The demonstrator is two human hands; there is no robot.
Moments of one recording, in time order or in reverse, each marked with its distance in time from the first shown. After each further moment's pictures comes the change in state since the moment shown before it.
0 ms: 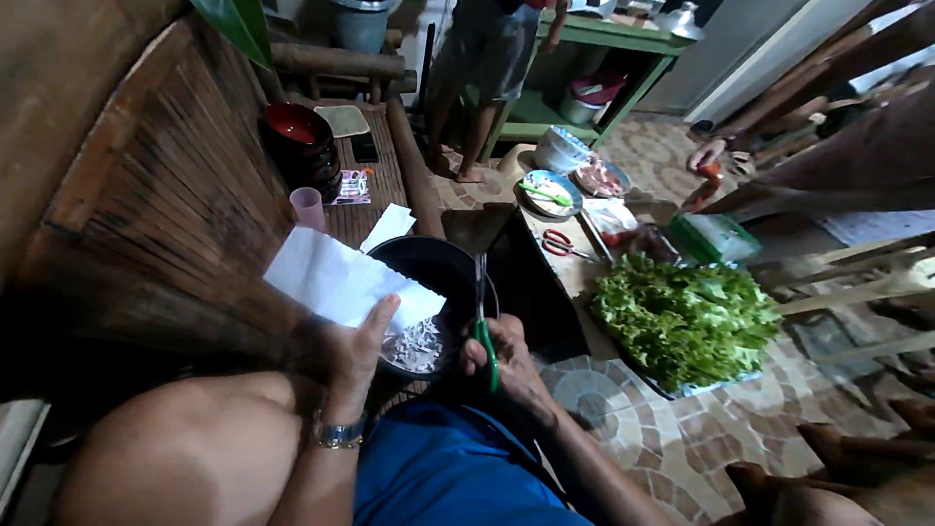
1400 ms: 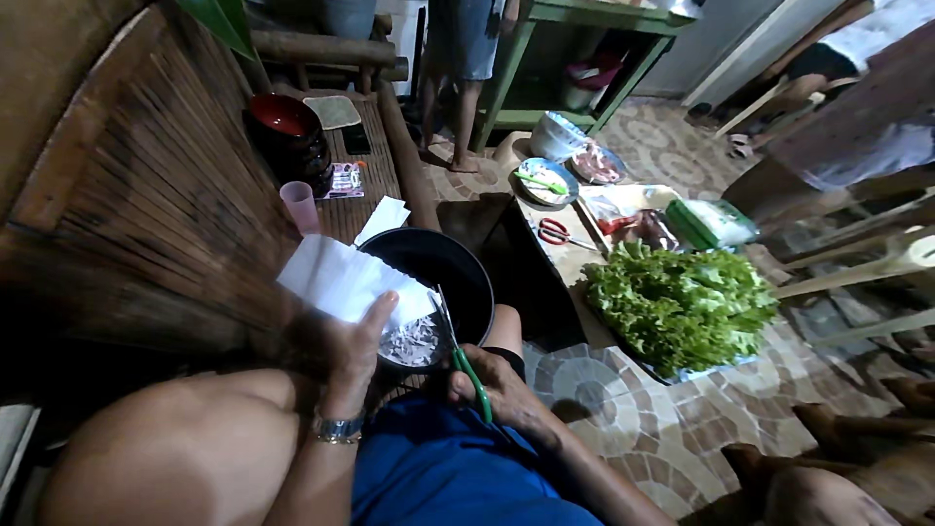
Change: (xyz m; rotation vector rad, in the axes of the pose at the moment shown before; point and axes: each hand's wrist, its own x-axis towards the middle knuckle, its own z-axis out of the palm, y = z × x) left_hand -0.005 -0.005 0.005 0.002 -0.012 -0.082; right_hand -0.026 -0.009 0.003 -0.164 -0.244 0.153
